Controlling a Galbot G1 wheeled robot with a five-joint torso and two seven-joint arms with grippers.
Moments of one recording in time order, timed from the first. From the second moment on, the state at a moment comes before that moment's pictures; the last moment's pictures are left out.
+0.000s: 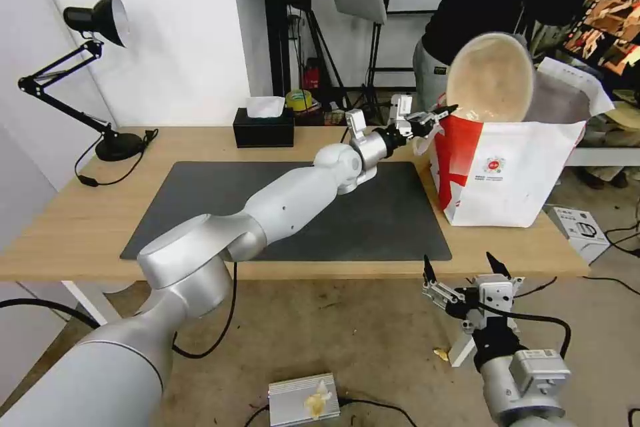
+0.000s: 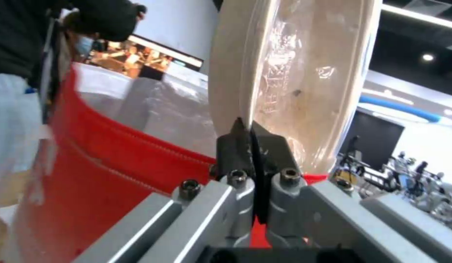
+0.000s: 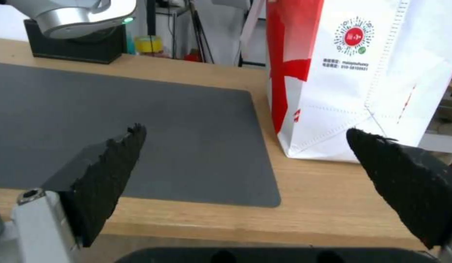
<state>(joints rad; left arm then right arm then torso) -0.09 -1.59 0.64 -0.72 -1.45 -0.09 0.66 -1.73 0.86 0.28 2.50 0.32 -0.20 0.70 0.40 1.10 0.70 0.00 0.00</state>
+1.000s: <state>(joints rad) -0.11 -1.56 0.66 -0.77 -1.45 -0.07 0.67 -1.73 0.86 0.28 2.50 0.32 -0.20 0.70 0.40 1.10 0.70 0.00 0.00</state>
